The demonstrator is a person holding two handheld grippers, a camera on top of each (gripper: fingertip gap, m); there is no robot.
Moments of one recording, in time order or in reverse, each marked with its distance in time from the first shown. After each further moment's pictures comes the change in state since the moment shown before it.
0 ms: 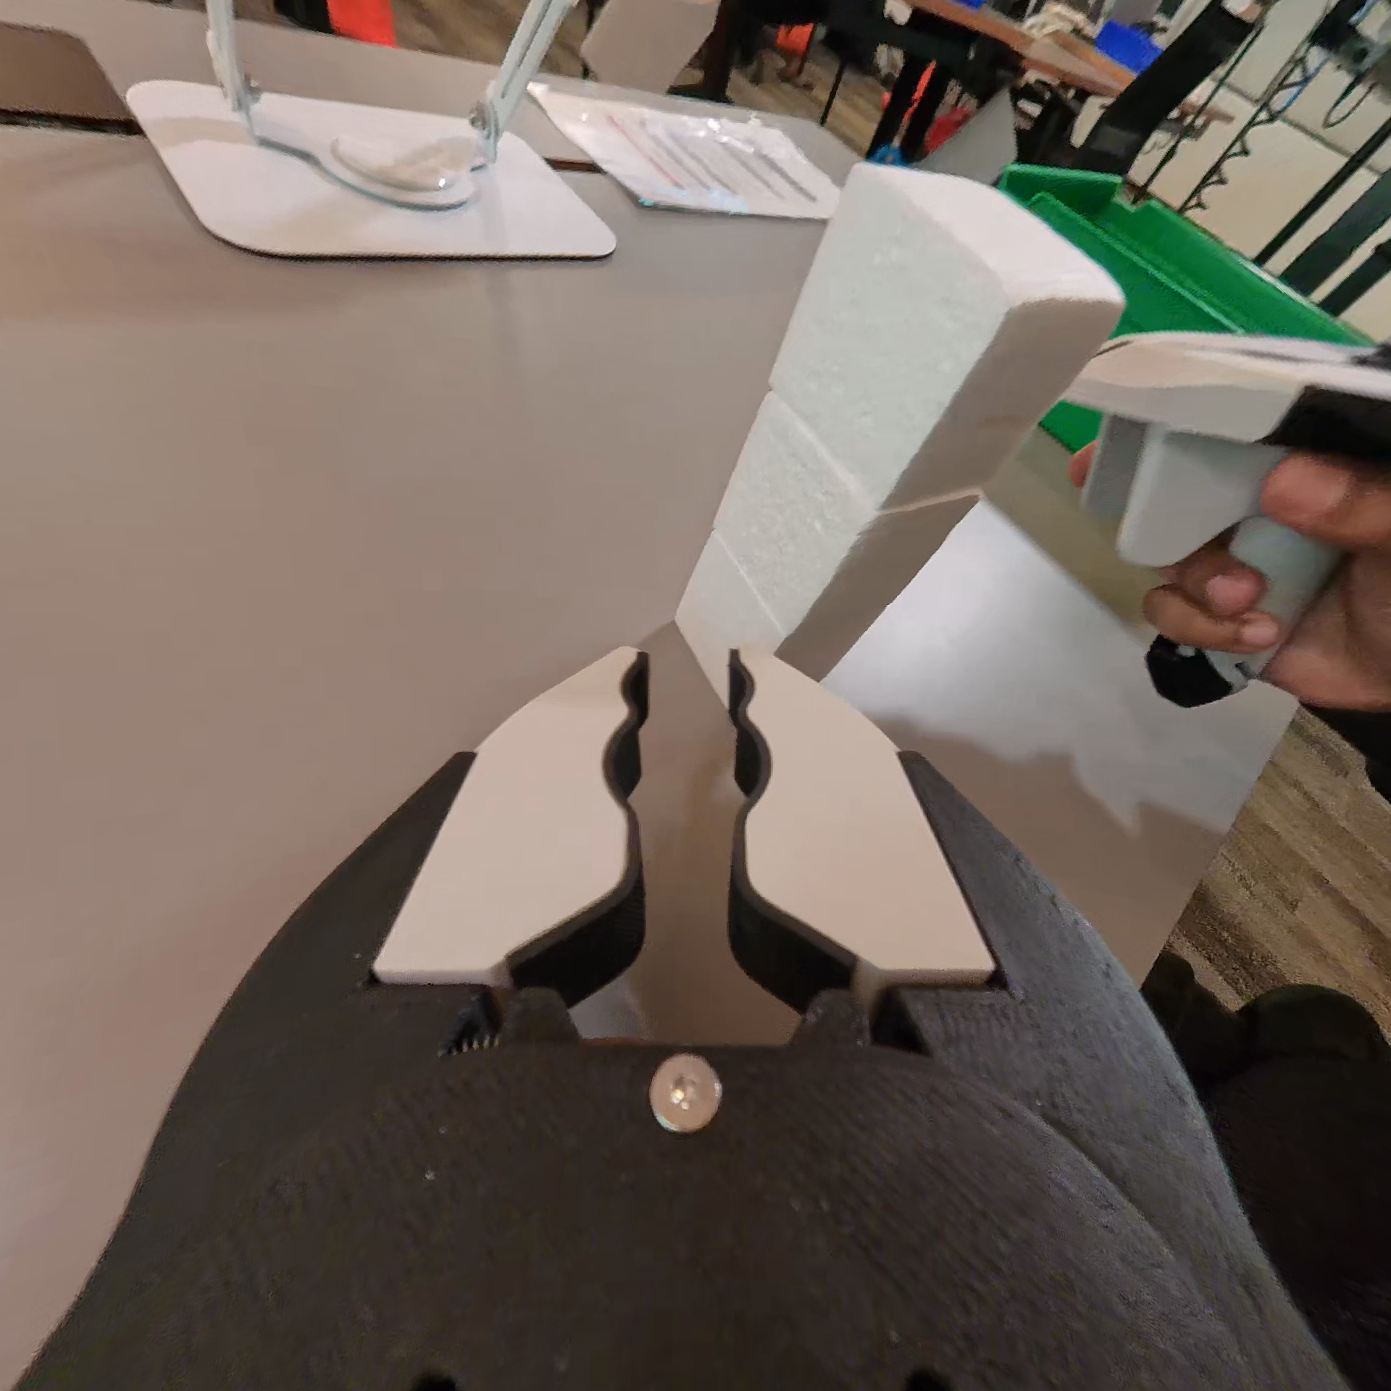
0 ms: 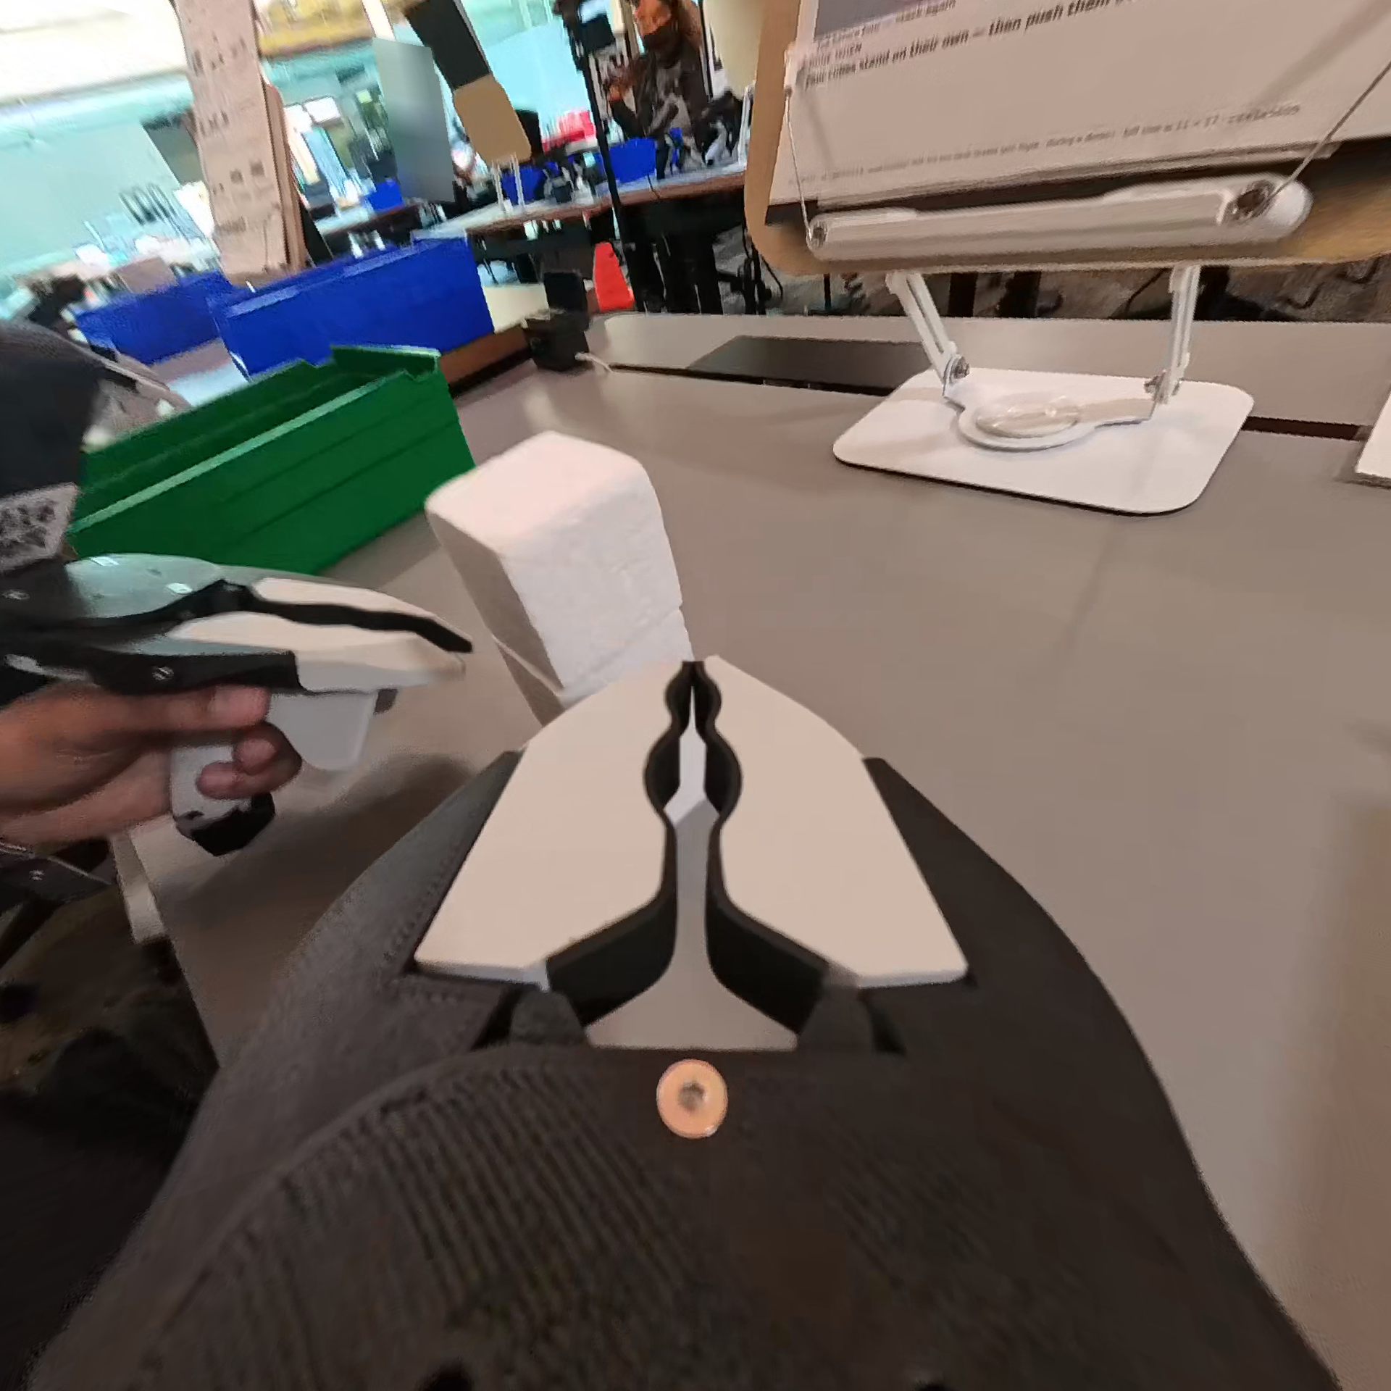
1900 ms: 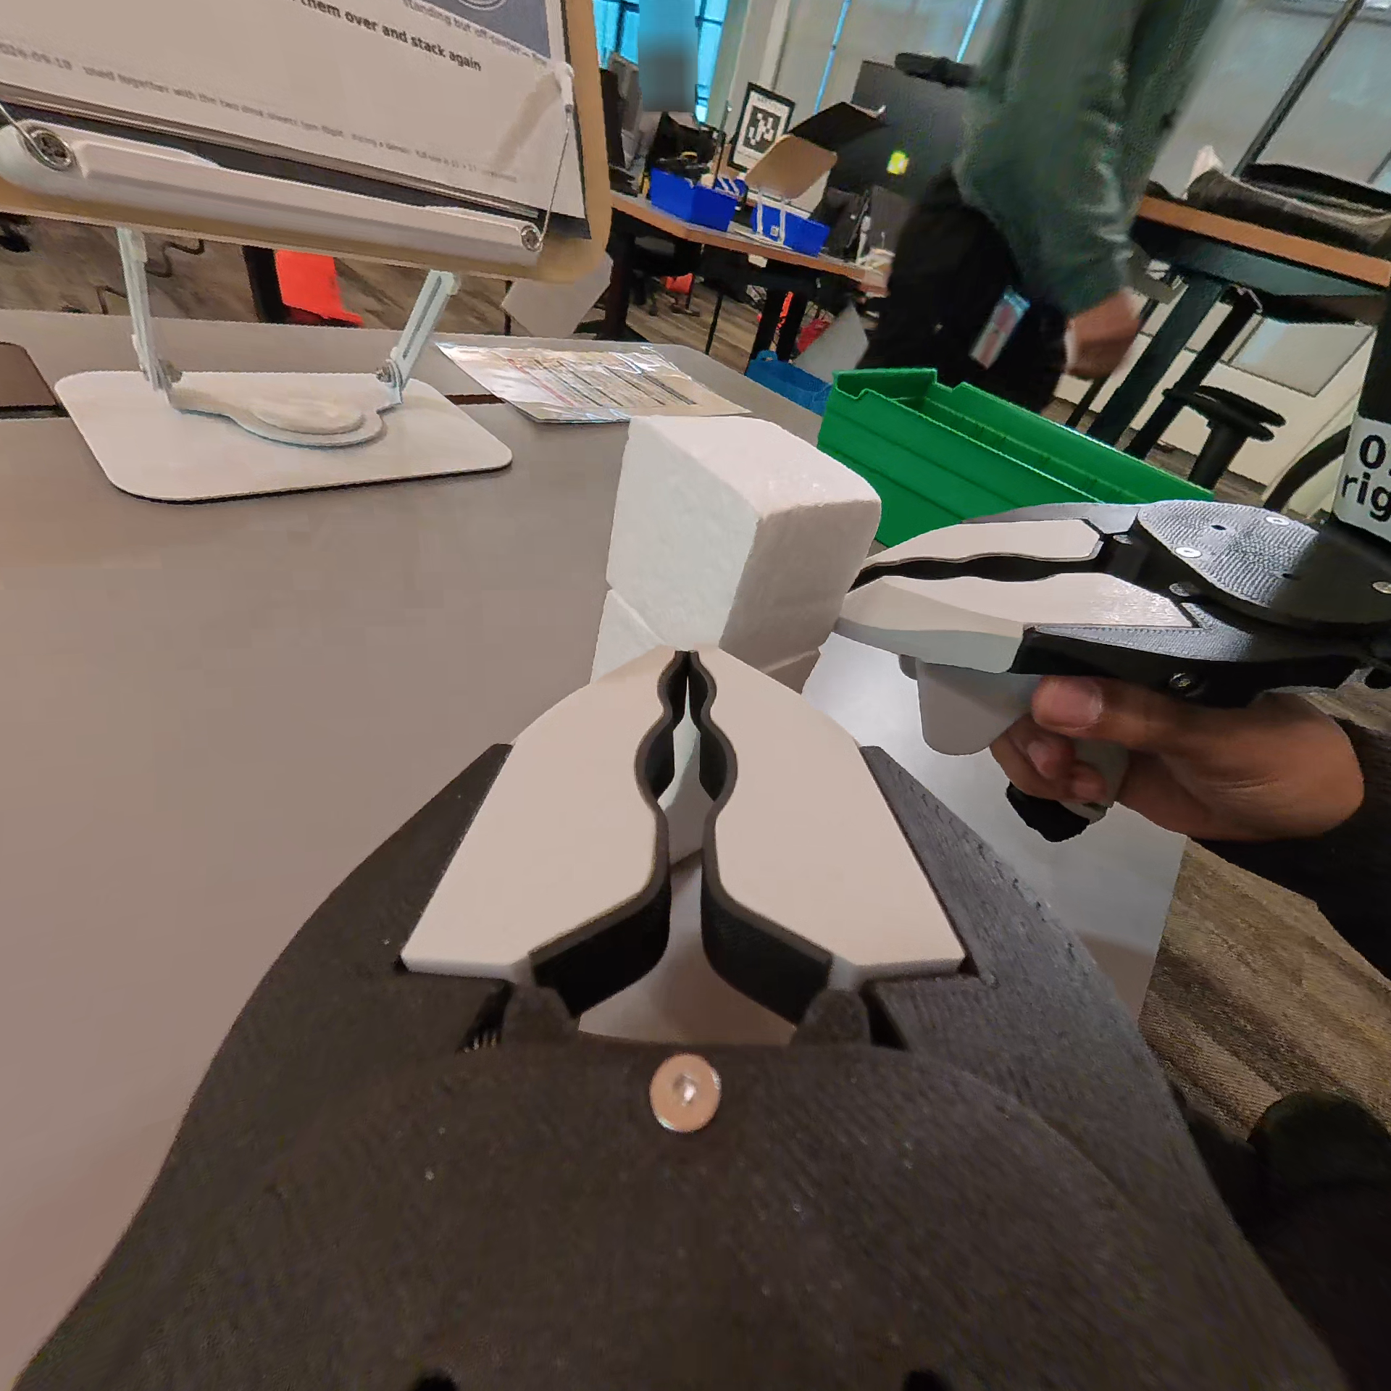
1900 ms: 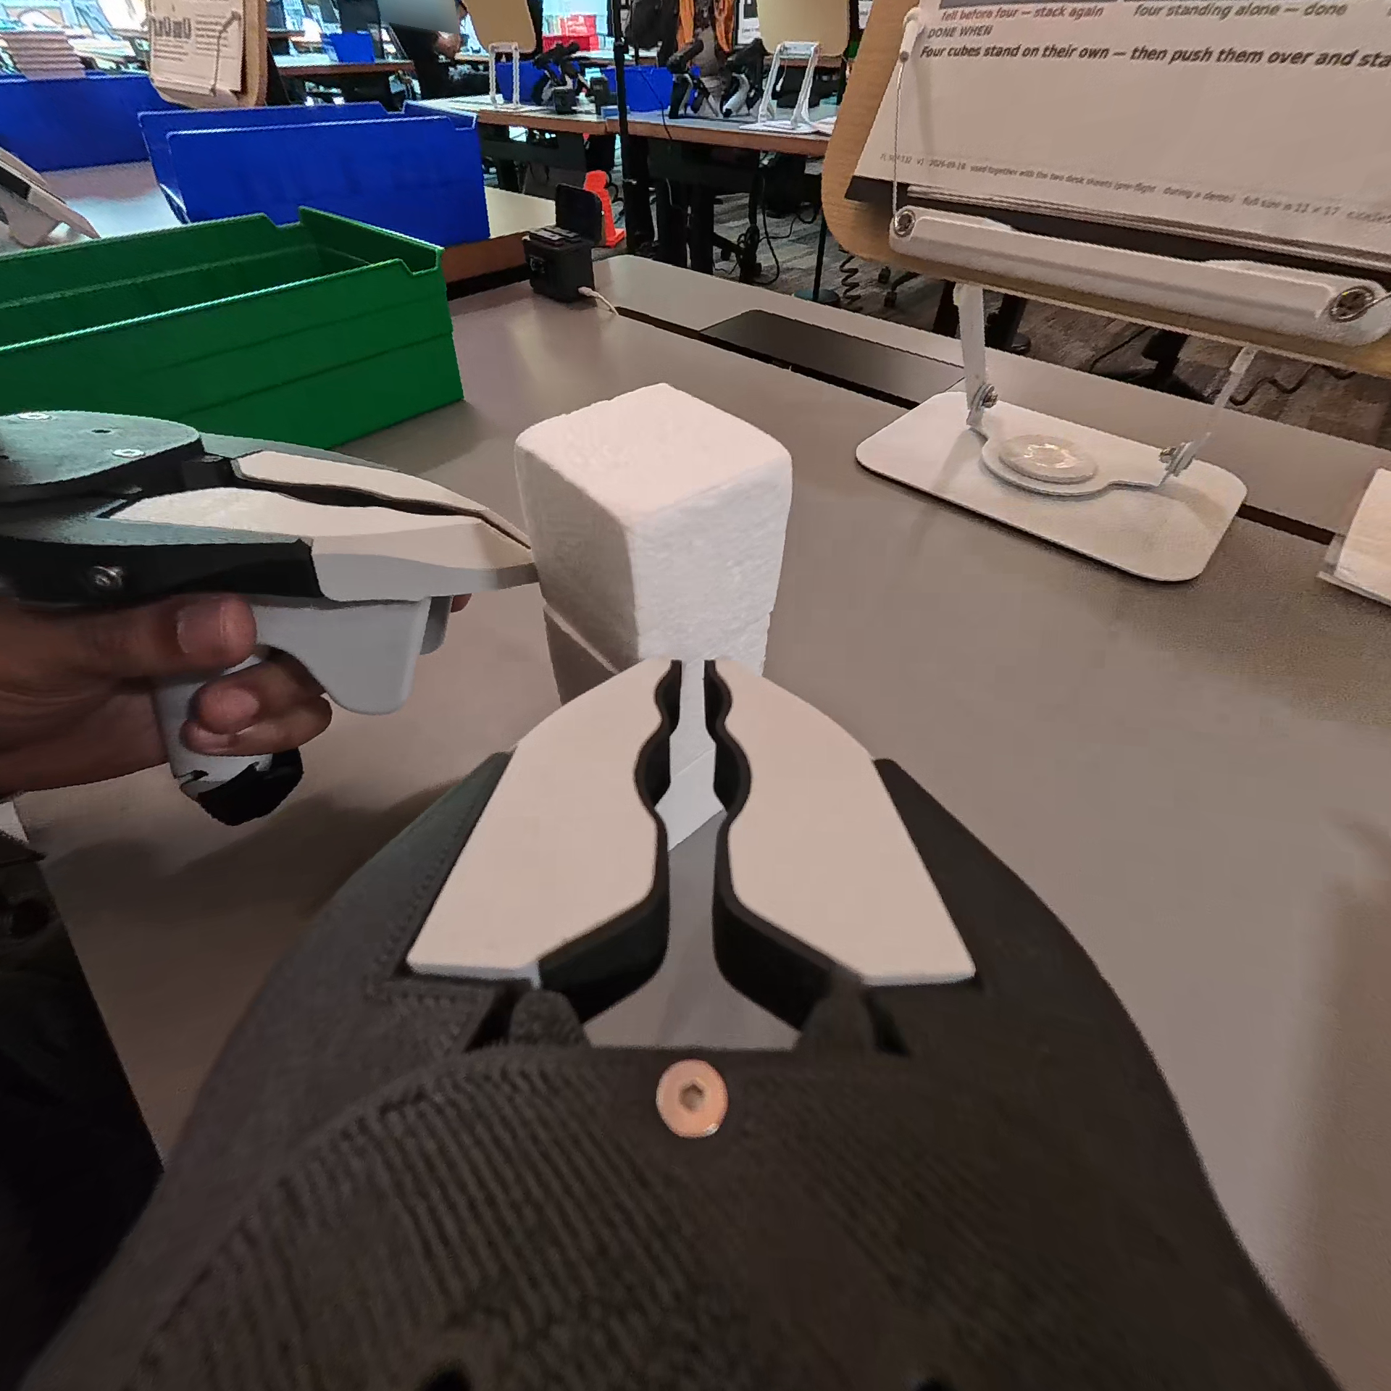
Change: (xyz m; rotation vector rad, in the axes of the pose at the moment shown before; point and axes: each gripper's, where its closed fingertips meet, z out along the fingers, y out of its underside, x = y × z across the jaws) left arm 0.041 -0.041 0.015 0.228 0.118 0.074; right arm -0.027 0.010 0.019 -0.045 0.034 -0.201
